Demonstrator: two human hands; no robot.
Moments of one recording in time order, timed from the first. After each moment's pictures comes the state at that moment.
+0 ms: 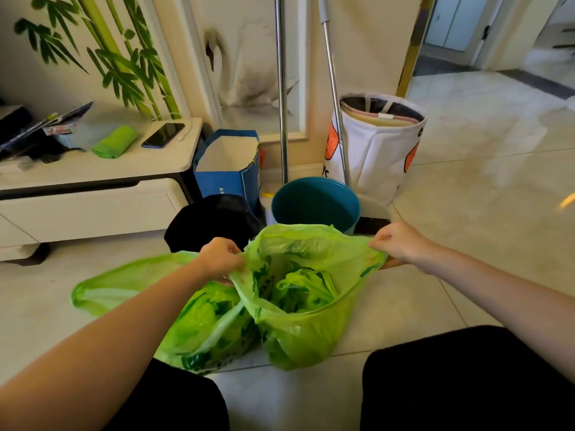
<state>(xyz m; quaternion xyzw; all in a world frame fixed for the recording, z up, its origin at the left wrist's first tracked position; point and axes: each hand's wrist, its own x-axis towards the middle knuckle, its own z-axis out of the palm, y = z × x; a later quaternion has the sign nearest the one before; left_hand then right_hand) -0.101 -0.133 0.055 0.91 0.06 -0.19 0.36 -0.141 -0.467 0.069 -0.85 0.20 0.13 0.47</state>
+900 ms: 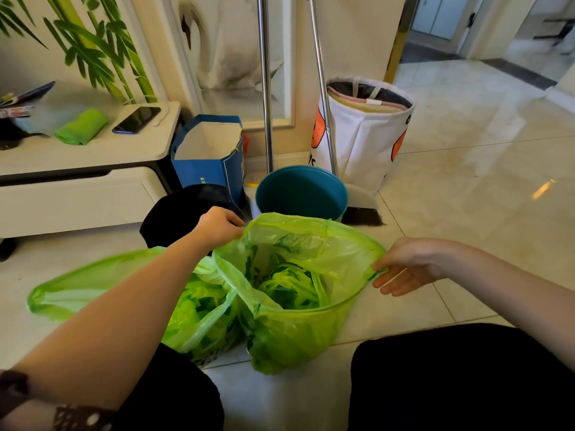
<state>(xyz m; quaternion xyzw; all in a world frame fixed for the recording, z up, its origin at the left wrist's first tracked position) -0.056 -0.165 0.048 0.94 -0.01 -0.11 0.31 -0.162 -0.492 0.064 -0.77 0.30 0.37 0.43</state>
